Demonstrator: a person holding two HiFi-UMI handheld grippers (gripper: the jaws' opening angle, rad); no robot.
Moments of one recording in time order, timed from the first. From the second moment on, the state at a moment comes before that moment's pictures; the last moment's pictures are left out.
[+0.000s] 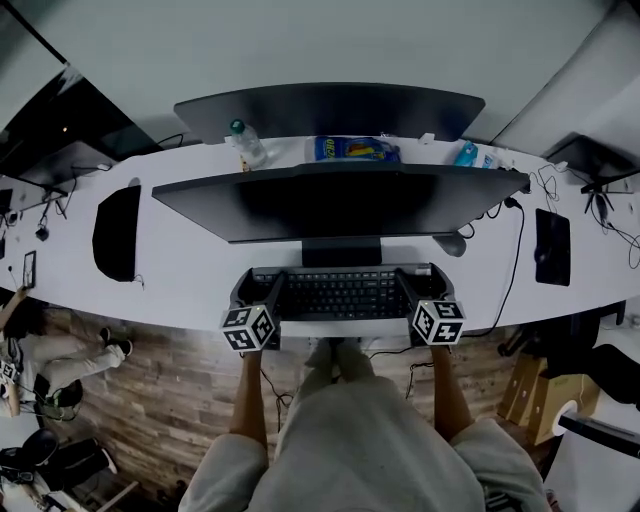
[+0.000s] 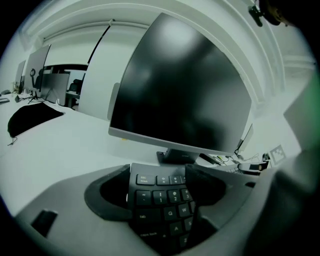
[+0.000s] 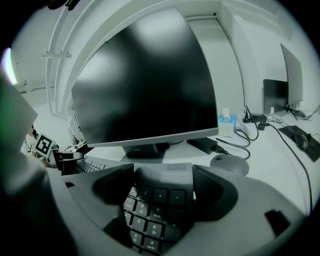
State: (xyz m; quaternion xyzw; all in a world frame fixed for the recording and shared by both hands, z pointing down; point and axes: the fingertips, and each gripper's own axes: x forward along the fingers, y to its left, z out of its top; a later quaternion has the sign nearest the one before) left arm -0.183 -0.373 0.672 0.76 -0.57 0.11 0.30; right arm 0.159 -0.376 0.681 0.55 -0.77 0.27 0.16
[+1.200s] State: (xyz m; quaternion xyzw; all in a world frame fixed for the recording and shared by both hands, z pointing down) left arm -0.191 -0.396 0.505 0.80 -0.58 0.00 0.16; right arm 0.152 -0.405 0.512 0.57 -0.81 0.12 0.06
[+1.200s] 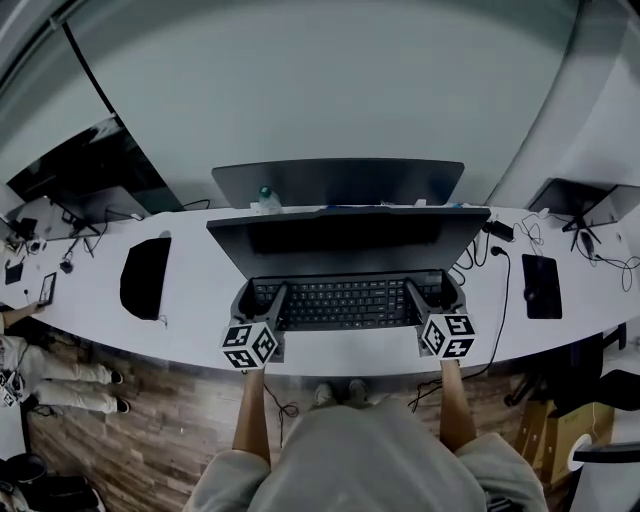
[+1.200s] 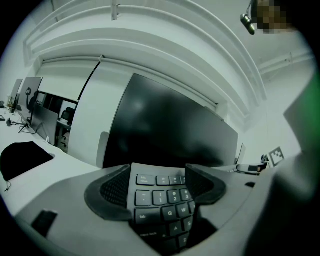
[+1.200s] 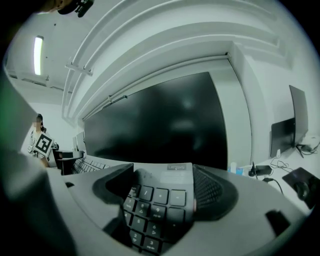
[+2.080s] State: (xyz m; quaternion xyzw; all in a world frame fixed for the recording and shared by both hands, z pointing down) left arm -0.192 -0.398 0.480 0.81 -0.57 -0.02 0.14; right arm 0.152 -0.407 0.488 0.57 -0.82 0.10 0.05
